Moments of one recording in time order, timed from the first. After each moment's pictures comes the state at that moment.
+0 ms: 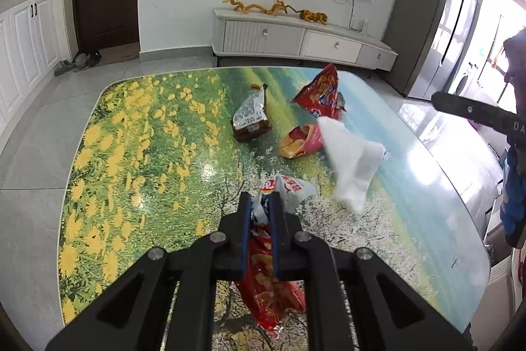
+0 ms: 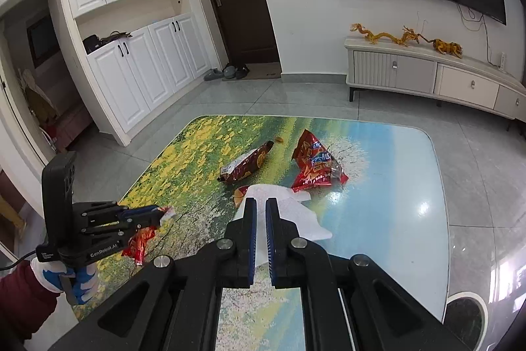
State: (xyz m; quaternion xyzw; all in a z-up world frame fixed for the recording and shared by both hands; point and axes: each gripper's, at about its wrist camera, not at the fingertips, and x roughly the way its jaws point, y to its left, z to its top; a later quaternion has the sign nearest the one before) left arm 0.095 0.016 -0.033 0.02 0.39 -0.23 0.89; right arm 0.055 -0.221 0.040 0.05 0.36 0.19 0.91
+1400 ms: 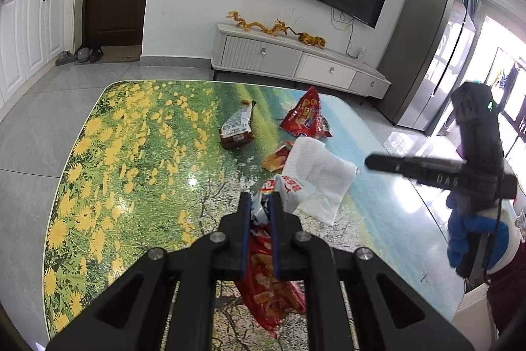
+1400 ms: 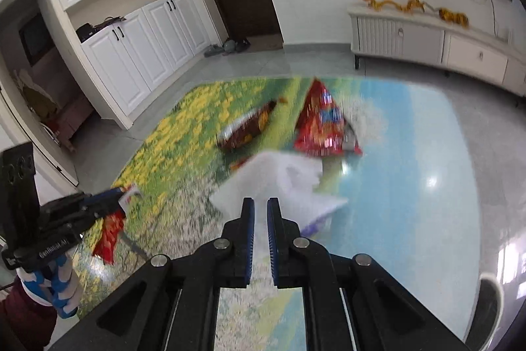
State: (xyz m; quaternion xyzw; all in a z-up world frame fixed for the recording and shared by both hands) left arm 0.064 0.023 -0.020 -0.05 0.37 -0.24 0.90; right arm 0.074 -0.210 -0.015 0.07 0.43 0.20 0.88
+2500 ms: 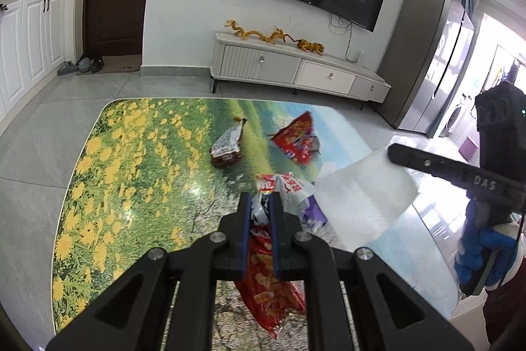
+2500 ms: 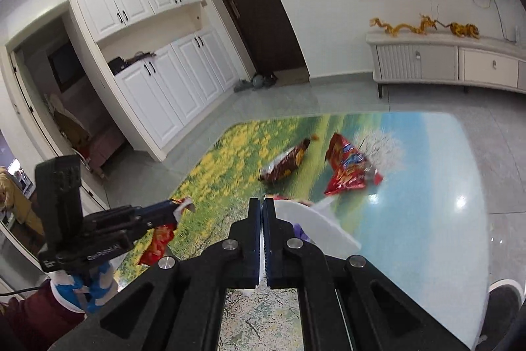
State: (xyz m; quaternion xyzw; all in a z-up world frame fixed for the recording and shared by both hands) left arm 0.058 0.005 0.010 -0.04 0.35 -0.24 0.91; right arm 0.041 -0.226 0.040 0.12 0.33 0.25 0.90
